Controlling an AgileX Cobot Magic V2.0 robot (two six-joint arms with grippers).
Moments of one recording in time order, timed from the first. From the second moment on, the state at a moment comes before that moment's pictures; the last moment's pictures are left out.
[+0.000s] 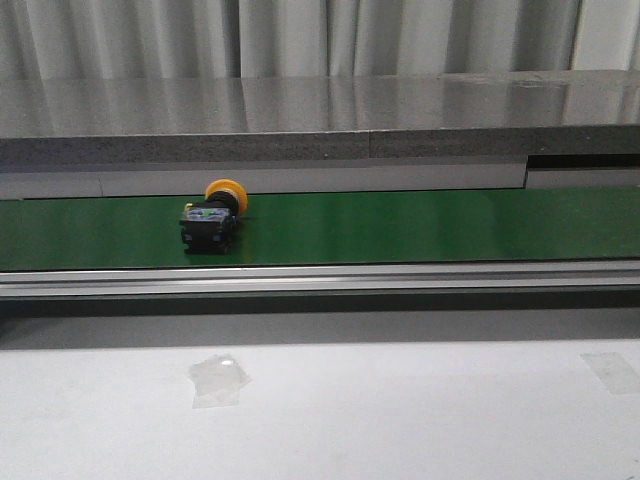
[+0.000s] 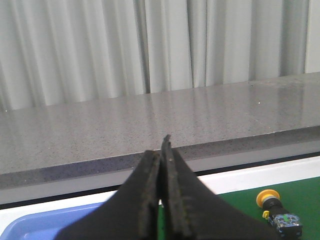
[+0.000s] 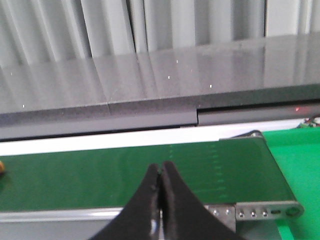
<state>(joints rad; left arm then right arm) -0.11 0.26 -0.35 -0.58 0.11 0.63 0.05 0.15 -0.28 0.05 0.29 0.09</state>
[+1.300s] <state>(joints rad) -0.11 0.26 -0.35 -0.58 0.11 0.63 0.05 0.94 -0.80 0.09 0.77 0.05</state>
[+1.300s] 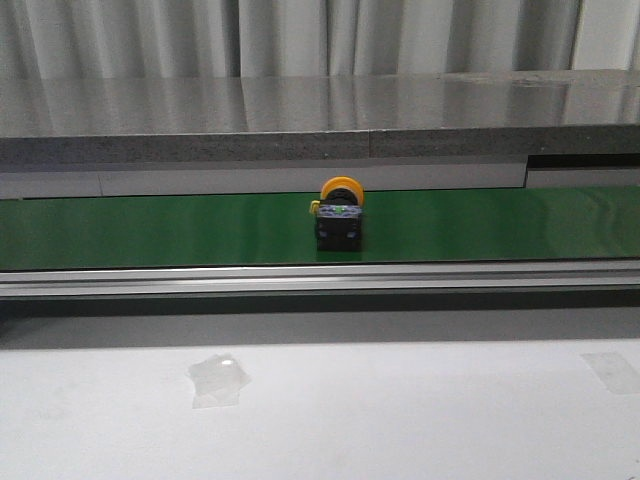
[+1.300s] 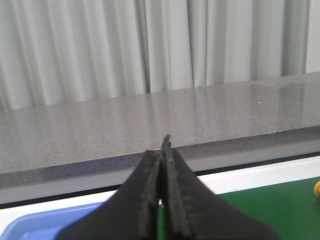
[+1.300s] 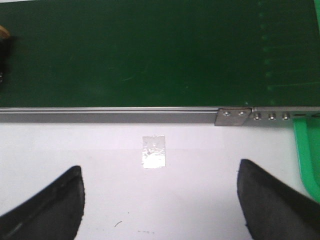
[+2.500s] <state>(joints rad) -0.11 0.26 -0.35 -0.58 0.11 0.63 0.21 1.65 -1.20 0.26 0.68 -0.27</state>
